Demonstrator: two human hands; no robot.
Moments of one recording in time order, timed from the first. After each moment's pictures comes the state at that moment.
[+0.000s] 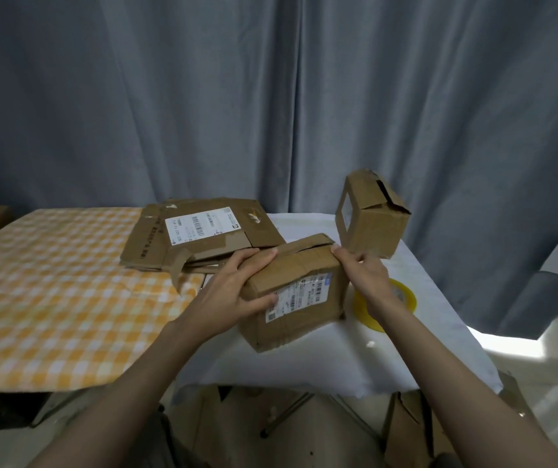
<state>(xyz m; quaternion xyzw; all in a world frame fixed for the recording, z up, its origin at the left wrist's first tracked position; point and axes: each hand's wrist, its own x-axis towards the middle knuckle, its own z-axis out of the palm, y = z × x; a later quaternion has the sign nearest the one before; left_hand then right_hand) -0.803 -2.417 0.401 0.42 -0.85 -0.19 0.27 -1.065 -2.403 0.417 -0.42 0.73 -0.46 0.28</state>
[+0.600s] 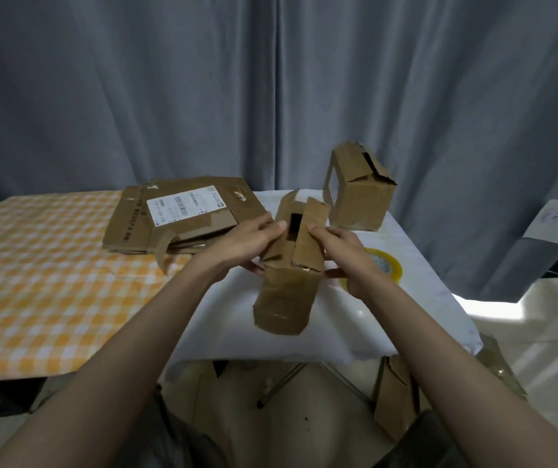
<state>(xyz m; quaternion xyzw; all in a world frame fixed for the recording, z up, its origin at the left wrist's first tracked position) -0.862 -2.422 0.458 0.48 -0.69 -0.50 0.22 -1.046 -2.384 0.429 -0.40 0.66 -0.47 0.43</state>
